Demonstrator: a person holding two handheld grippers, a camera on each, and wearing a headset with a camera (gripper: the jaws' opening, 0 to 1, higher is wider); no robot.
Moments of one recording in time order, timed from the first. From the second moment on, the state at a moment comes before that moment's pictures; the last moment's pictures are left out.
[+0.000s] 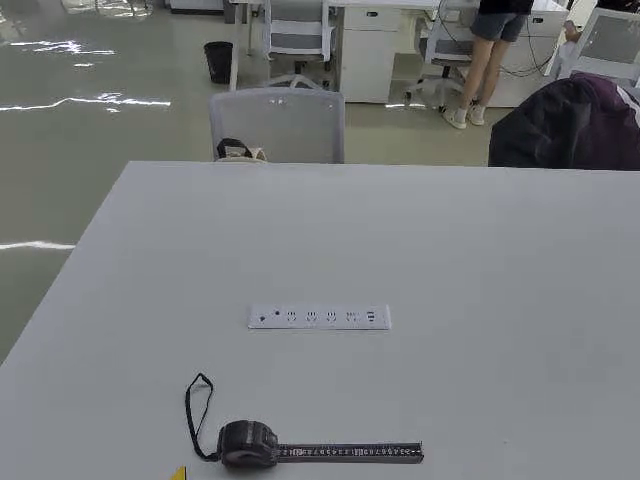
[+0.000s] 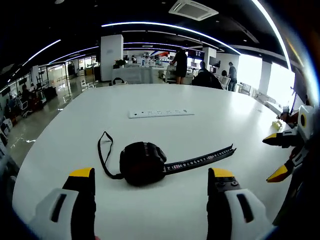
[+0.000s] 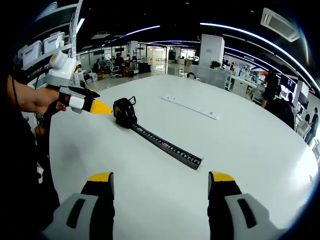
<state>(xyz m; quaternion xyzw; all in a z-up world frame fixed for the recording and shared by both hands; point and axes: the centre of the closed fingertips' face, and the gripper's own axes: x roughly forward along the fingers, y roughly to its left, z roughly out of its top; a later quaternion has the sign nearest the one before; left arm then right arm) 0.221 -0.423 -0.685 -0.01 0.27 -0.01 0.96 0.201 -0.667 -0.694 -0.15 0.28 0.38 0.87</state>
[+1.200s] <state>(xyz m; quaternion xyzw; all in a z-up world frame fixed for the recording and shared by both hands) 0.280 -0.405 -0.747 -0.02 0.29 0.07 0.95 0.280 -0.680 -0.748 -0.22 0.28 0.52 0.78</state>
